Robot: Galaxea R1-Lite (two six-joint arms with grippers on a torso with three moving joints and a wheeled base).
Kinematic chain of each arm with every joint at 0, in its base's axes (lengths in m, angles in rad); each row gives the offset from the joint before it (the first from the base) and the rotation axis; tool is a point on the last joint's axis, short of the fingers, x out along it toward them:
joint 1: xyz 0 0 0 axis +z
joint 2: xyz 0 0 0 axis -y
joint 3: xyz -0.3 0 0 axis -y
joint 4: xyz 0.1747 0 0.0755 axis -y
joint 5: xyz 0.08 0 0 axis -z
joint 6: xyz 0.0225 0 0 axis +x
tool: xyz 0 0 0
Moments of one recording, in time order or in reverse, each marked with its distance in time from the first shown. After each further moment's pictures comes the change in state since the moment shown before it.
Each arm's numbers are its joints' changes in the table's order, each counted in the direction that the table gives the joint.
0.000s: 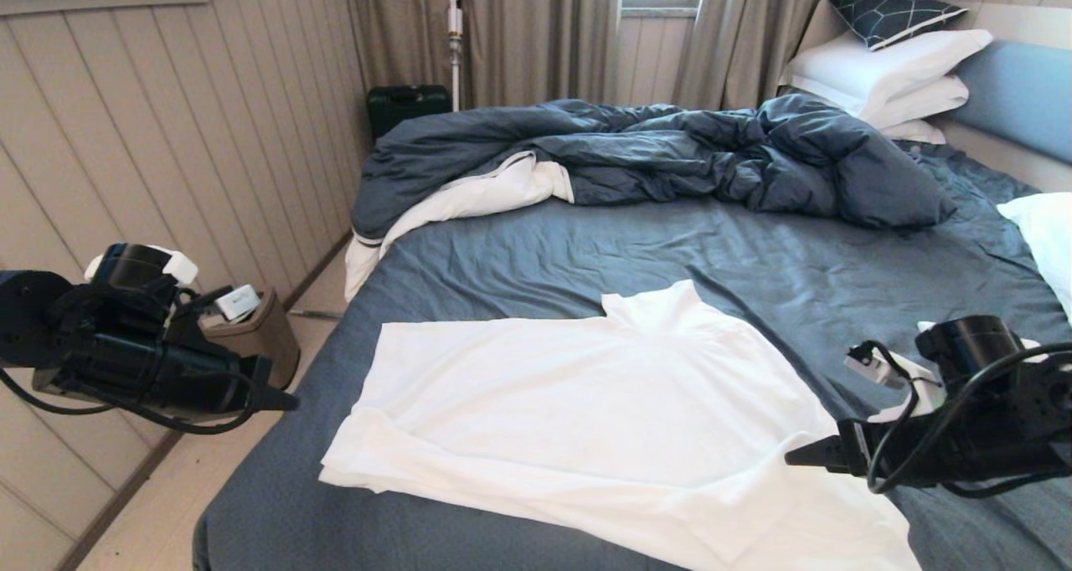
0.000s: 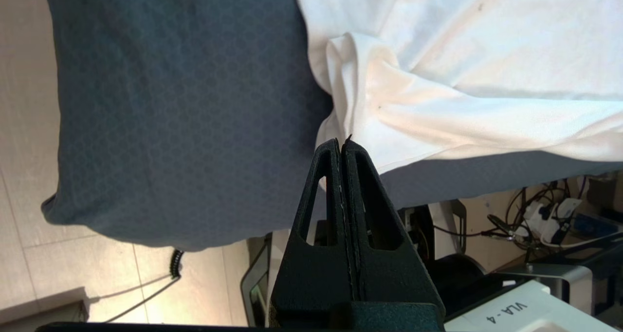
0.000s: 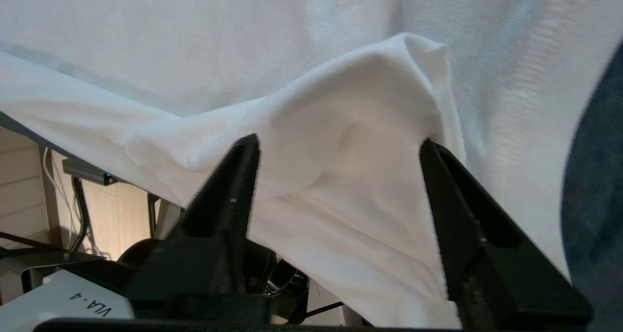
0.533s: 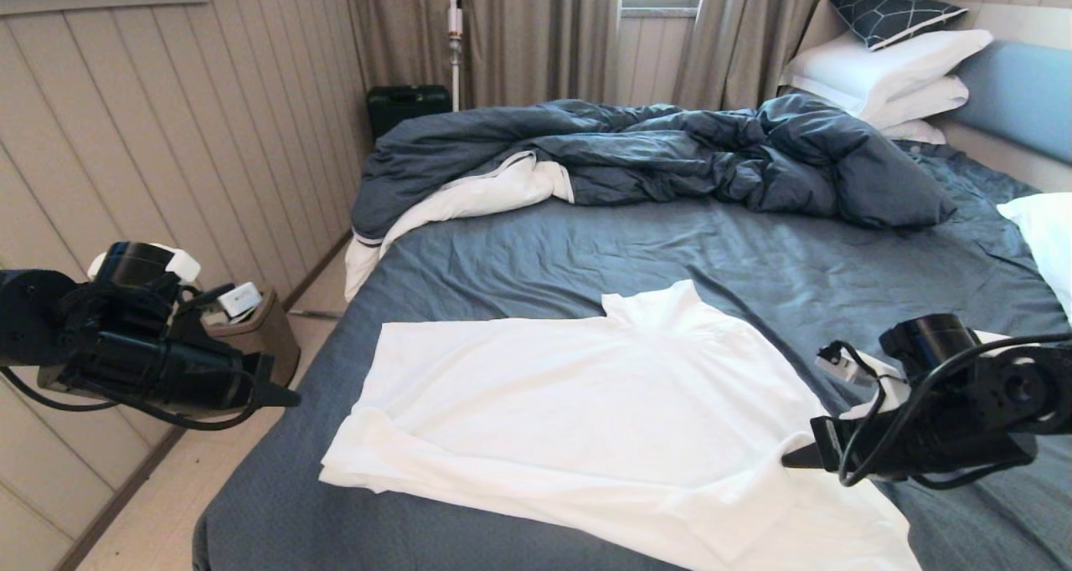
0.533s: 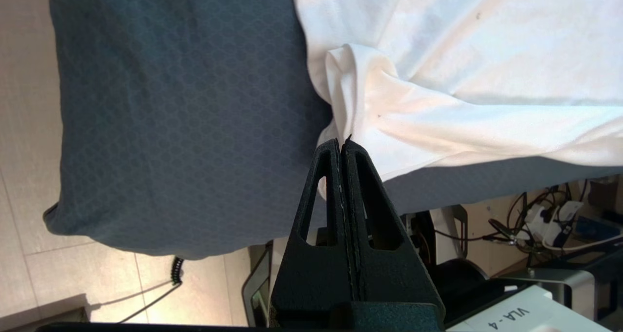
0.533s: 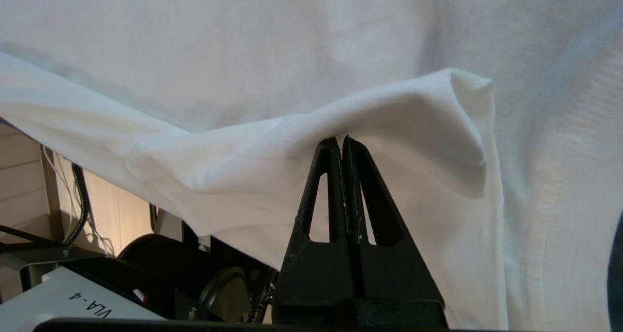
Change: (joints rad) left arm -0.001 -0.009 0.008 0.011 0.001 -0.001; right arm 0.047 -0.069 0.047 0.004 0.007 0.010
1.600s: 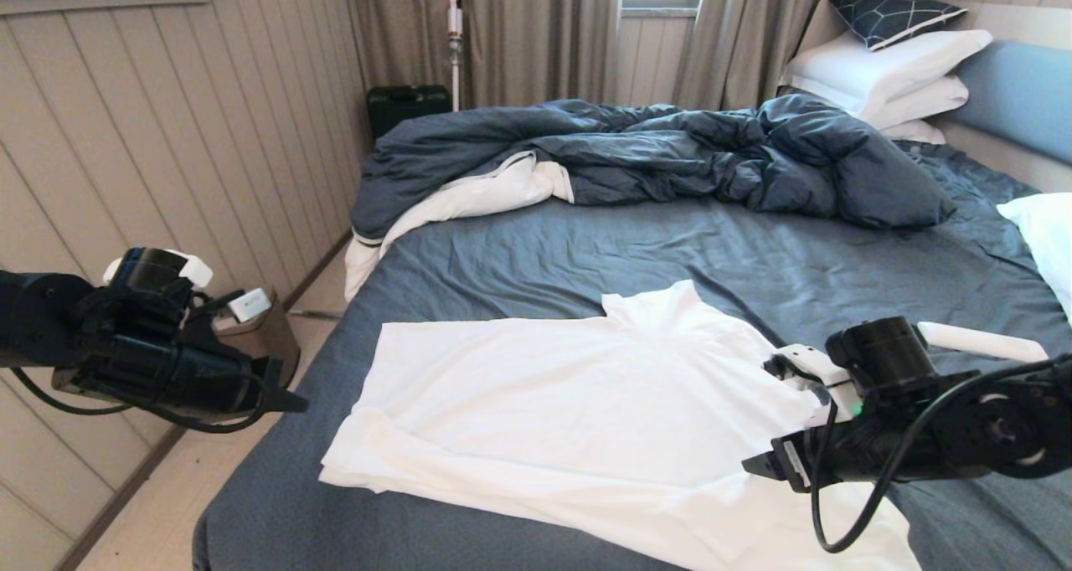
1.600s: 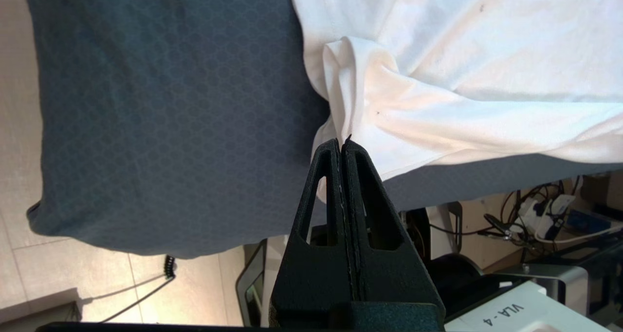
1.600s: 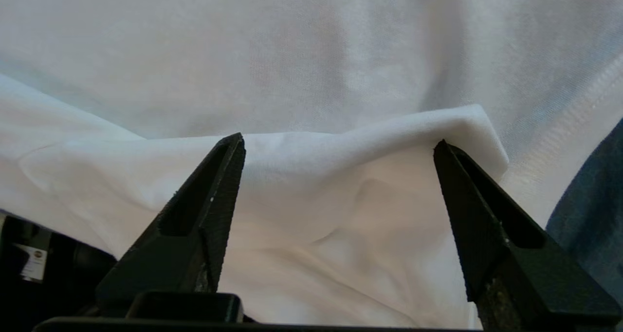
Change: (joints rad) left arm -0.015 -0.027 0.002 0.000 0.005 -0.014; right arm 0.242 0.060 -0.097 0.175 0.394 -0.104
